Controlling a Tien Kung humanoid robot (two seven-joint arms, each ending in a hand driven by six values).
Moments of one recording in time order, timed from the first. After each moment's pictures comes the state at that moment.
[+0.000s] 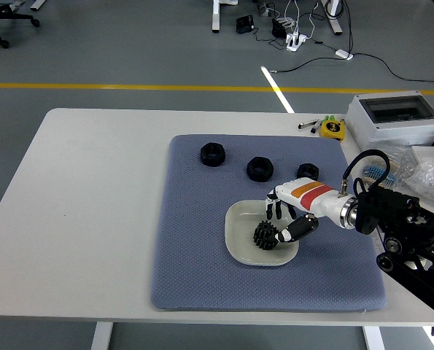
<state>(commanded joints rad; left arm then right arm) -0.11 0.14 -0.37 -0.20 0.64 0.22 0.12 0.64 -0.40 0.69 1.32 -1.96 0.19 0.01</state>
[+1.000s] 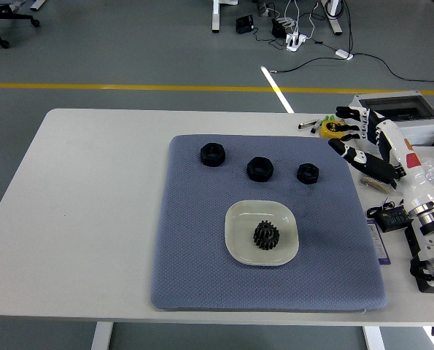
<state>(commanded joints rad) -0.12 0.13 -0.36 -0.20 0.63 0.22 0.11 0.23 -0.36 1.17 1.50 -1.18 -0.24 0.28</state>
